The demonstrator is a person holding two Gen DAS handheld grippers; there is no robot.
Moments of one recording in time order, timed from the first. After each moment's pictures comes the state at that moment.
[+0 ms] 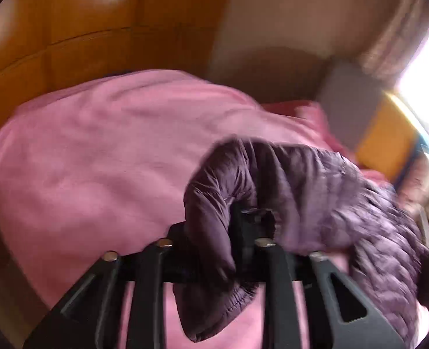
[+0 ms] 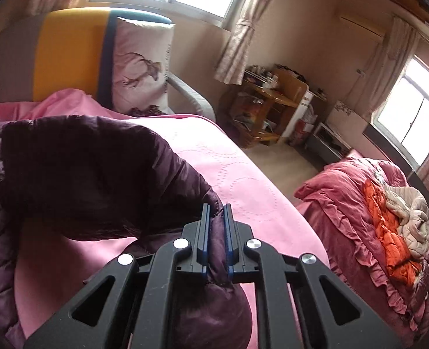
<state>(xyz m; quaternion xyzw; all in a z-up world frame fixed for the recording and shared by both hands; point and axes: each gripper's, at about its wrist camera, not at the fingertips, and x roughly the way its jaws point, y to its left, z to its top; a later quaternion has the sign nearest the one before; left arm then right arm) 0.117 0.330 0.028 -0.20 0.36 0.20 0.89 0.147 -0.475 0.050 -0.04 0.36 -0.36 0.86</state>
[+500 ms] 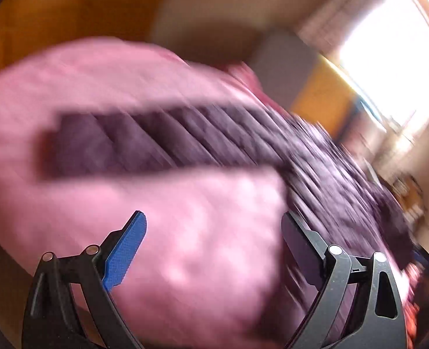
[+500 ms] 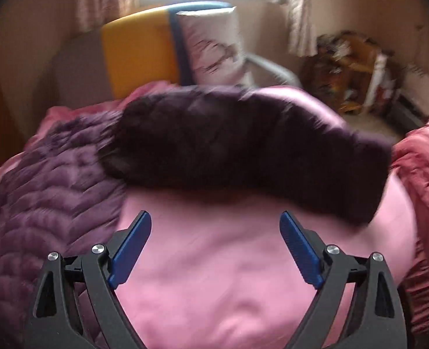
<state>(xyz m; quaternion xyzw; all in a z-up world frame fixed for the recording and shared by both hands) 0.030 0.232 -0.002 -0.23 0.39 -0.03 0.89 0.104 -0.398 0.035 0.13 0.41 -0.08 0.90</state>
